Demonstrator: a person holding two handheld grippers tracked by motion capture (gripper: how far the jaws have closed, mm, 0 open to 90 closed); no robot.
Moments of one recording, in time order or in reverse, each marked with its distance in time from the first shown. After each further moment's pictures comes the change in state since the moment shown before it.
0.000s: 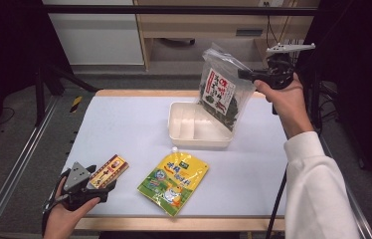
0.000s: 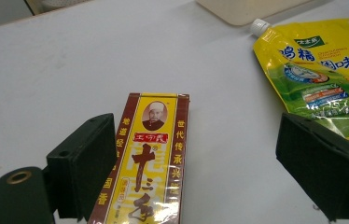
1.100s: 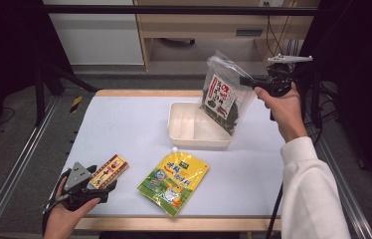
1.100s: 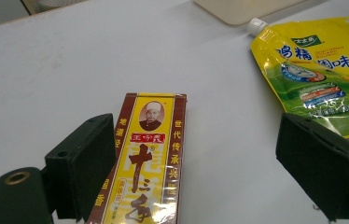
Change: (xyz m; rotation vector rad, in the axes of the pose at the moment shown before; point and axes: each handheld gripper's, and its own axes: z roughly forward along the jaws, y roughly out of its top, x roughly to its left) left arm 0.000 0.000 0.001 0.004 -0.011 0.007; right arm -0.018 -0.030 0.013 -0.014 -0.019 0.055
